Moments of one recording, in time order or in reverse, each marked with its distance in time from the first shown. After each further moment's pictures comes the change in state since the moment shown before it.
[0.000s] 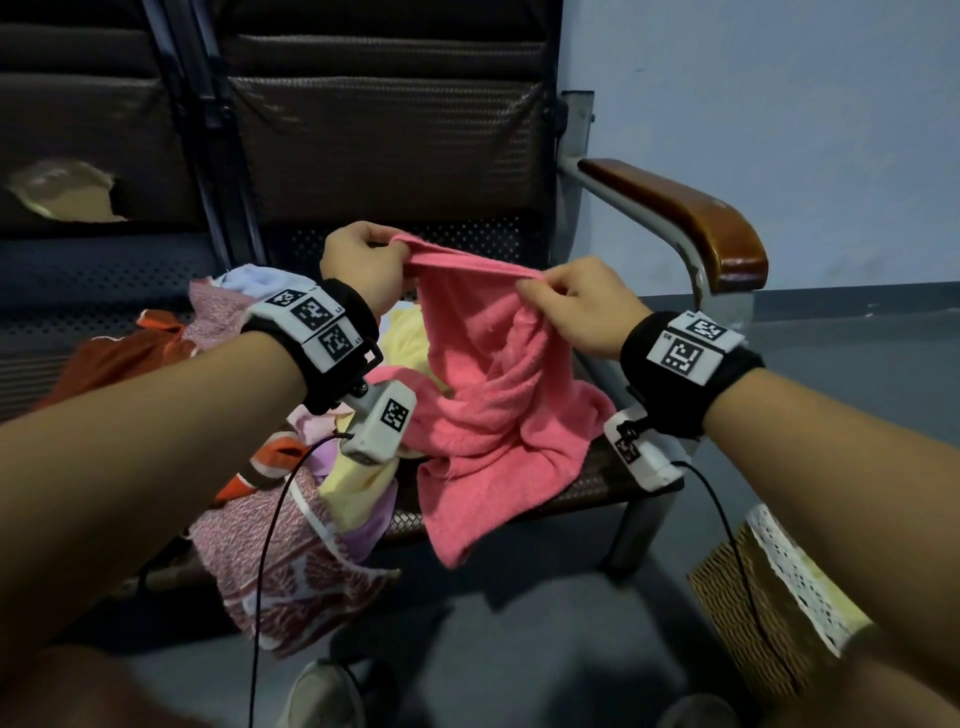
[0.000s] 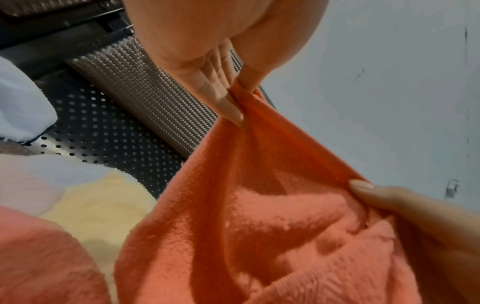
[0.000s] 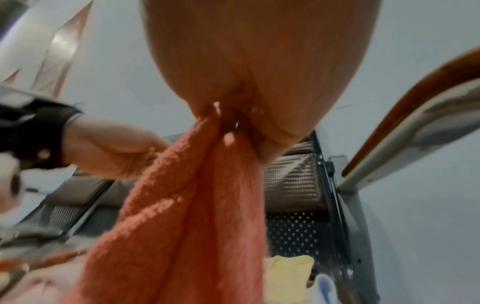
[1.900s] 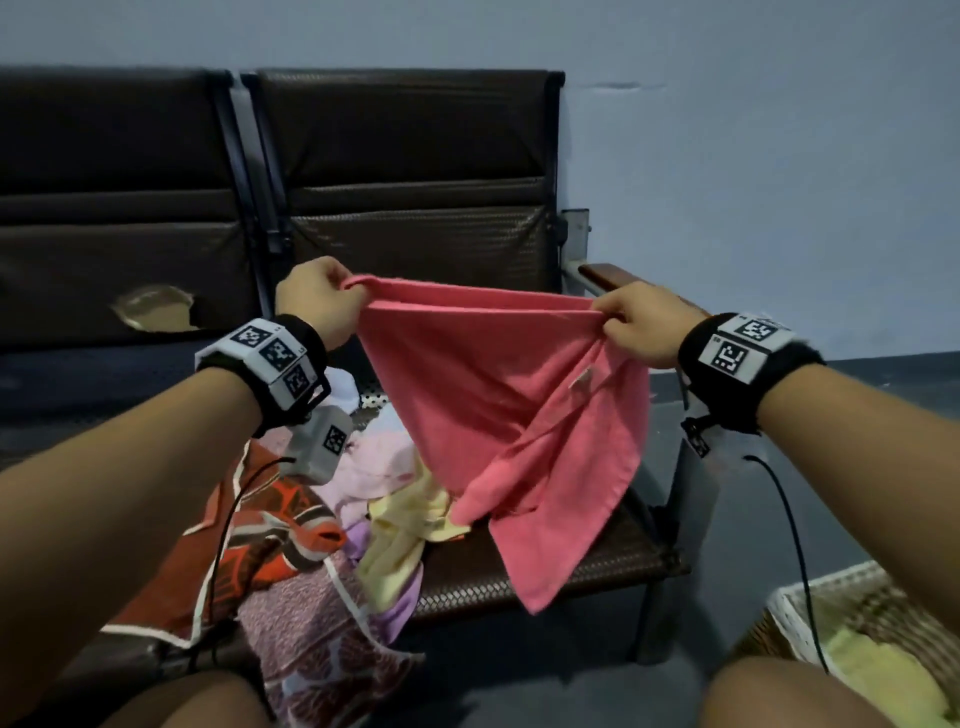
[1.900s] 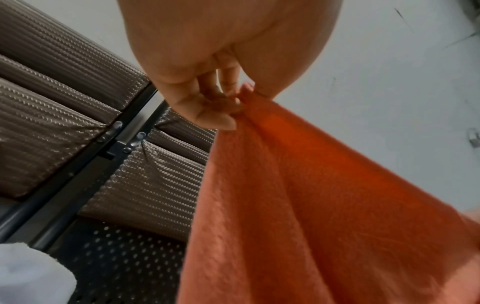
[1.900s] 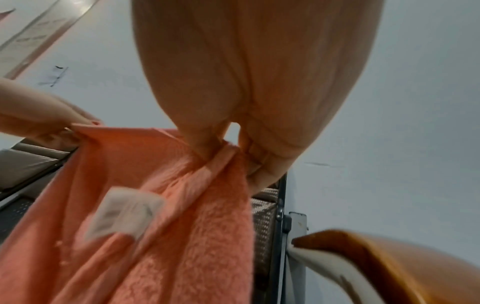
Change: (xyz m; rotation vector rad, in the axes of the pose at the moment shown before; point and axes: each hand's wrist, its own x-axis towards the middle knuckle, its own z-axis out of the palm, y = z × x) left_hand 0.033 0.090 -0.078 0.600 0.108 0.290; right_hand 0.026 -0.014 -0.108 -0.387 -0.060 -0.069
